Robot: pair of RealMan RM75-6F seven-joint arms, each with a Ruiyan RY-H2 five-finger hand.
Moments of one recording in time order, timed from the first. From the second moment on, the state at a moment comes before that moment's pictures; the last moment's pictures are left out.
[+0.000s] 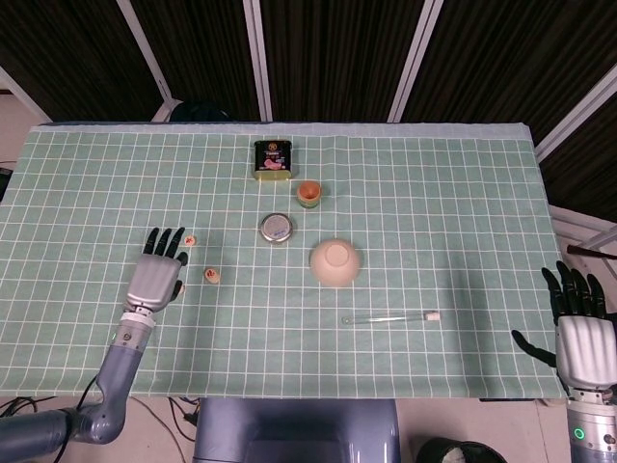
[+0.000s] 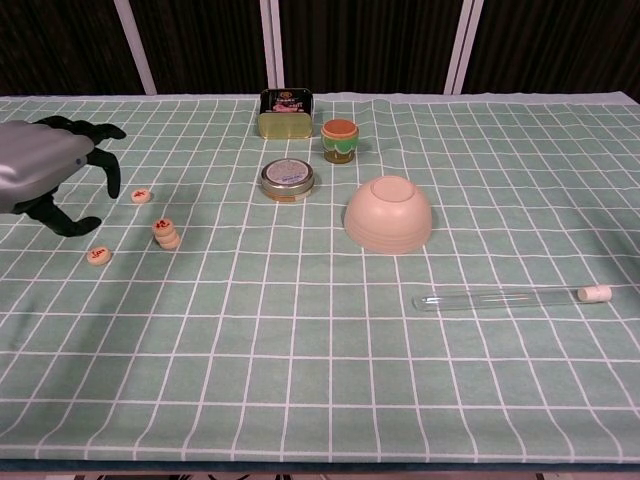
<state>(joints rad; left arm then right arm) -0.60 -1.55 -0.08 -1.50 1.05 1.23 0.70 0.05 -1.24 0.13 -1.58 -1.50 1.62 -0.17</state>
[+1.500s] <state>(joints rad) -0.55 -1.64 -0.06 -1.31 1.10 1.13 0.69 0.05 -1.24 0.13 -1.58 -1.50 1.62 -0.17</state>
